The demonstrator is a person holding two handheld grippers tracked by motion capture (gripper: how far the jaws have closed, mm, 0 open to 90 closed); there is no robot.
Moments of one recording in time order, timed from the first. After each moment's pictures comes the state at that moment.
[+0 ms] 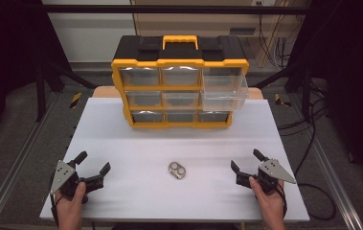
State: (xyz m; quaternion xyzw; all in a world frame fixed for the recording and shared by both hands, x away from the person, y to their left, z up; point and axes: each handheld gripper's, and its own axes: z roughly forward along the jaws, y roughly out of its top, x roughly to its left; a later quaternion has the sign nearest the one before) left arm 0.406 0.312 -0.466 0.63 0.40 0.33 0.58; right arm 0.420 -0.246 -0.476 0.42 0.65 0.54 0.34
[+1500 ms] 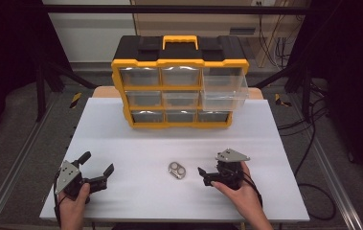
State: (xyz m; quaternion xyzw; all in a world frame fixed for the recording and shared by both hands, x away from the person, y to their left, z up) left arm 0.407 0.302 -0.468 0.65 0.39 0.33 0.57; right arm 0.439 -0.149 -0.452 0.41 0.79 0.42 0.20
